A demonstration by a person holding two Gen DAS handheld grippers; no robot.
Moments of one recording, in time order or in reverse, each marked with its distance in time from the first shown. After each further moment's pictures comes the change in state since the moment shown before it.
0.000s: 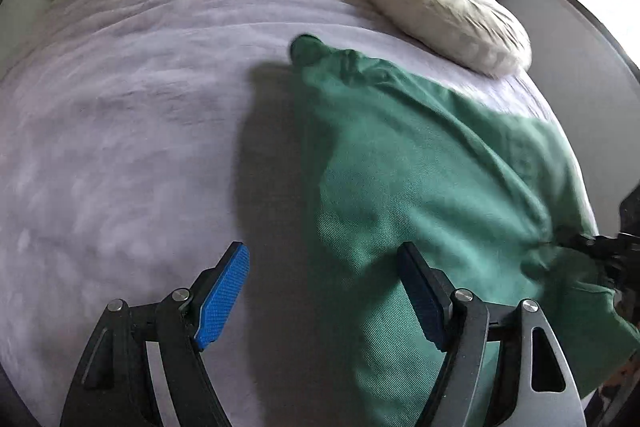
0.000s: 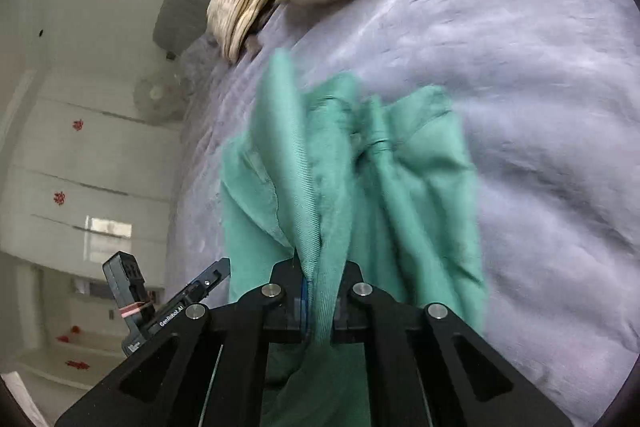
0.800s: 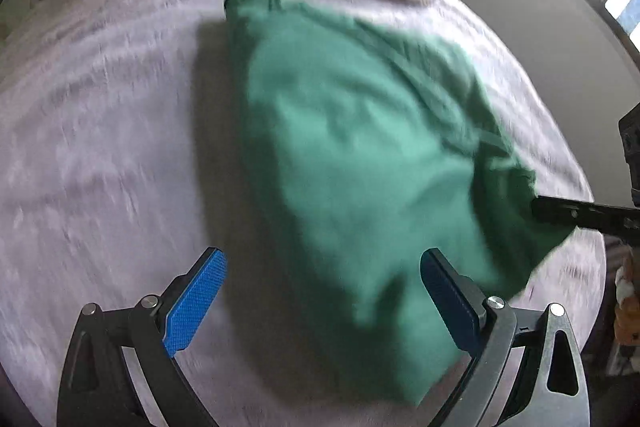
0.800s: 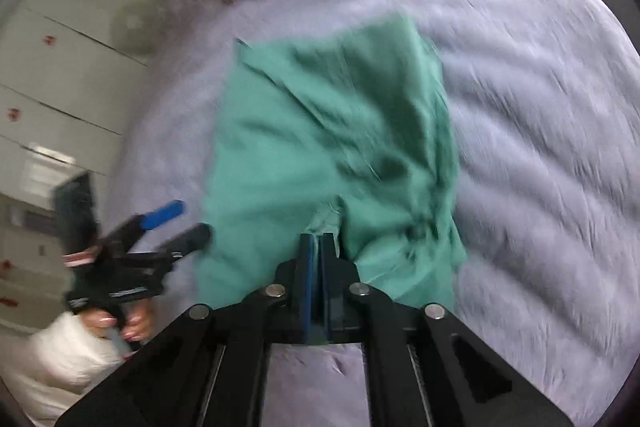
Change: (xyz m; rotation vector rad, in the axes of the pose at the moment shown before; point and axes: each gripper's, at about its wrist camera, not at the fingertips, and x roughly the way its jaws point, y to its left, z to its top) left arm -0.041 -0.027 -0.081 0.172 0.122 -0.073; right arm -0.039 0.051 -0.094 -0.218 0.105 -0.286
